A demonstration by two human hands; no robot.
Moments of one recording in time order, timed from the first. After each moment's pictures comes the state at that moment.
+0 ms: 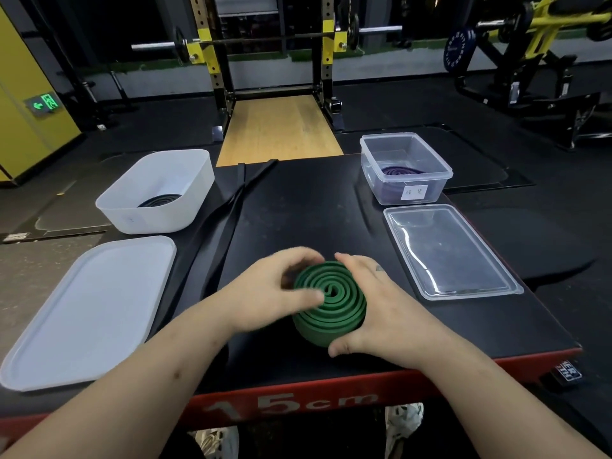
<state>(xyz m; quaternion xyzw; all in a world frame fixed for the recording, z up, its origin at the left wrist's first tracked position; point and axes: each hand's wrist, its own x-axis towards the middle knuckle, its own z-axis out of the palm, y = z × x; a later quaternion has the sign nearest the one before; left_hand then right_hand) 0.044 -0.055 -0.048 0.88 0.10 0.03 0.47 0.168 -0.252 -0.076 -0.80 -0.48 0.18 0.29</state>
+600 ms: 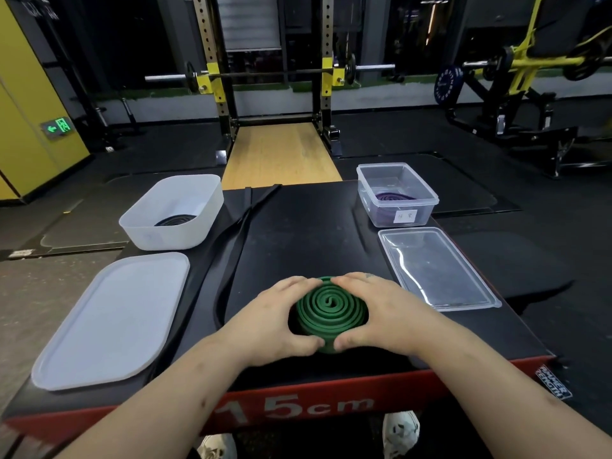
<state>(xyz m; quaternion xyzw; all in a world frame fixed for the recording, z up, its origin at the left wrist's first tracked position) 0.016 -0.068 -0.065 0.95 0.11 0.06 0.28 0.173 -0.253 -0.043 -0.80 -0.55 0.12 0.21</state>
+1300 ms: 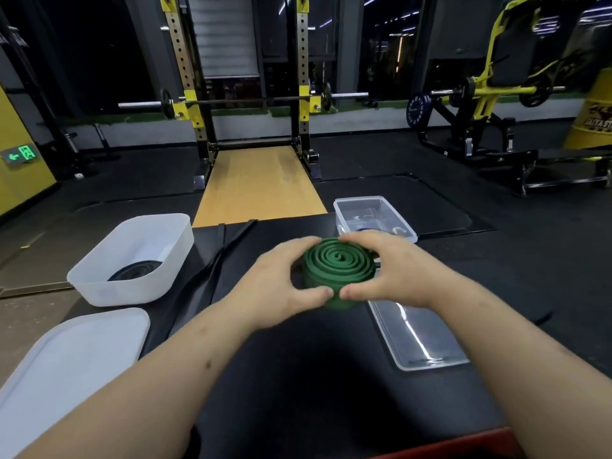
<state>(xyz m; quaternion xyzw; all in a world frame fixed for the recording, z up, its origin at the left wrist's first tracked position) 0.129 -0.042 0.013 0.92 0.07 0.19 0.34 0.280 -0.235 0.043 -0.80 -0.52 0.07 0.29</state>
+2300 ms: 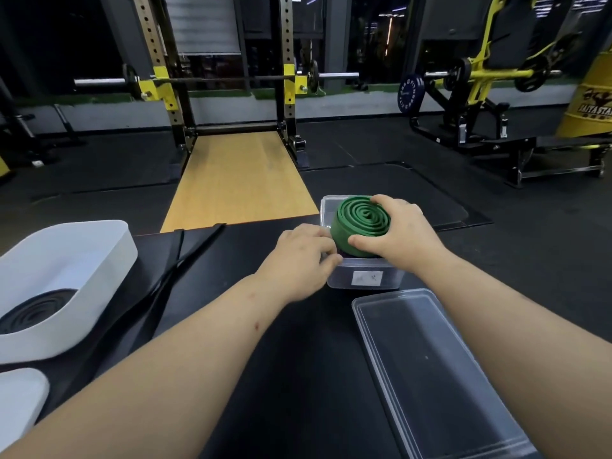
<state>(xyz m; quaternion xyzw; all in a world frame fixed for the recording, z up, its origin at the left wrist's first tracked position) 0.316 -0.001 -0.030 0.97 0.05 0.15 0.16 0.460 -0.165 -0.017 -0.89 -0.33 -0.05 0.32</state>
